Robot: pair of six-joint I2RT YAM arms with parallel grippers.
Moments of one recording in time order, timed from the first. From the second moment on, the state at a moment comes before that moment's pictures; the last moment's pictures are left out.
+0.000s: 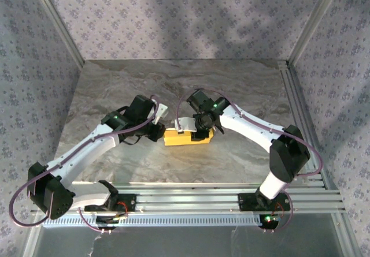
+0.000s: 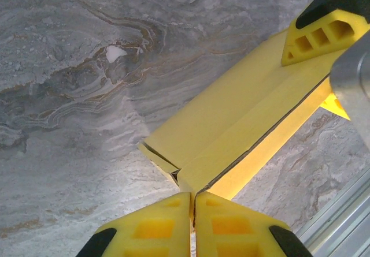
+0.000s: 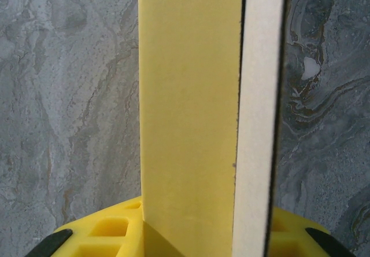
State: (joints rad) left arm -0.66 1.23 1.05 -0.79 0.15 -0.15; right arm 0.75 1.65 1.33 -0.88 -0.21 -0.91
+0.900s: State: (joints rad) left arm -0.66 1.13 0.85 -0.50 0.14 -0.40; right arm 0.74 1.66 1.33 -0.87 -0.20 -0.89
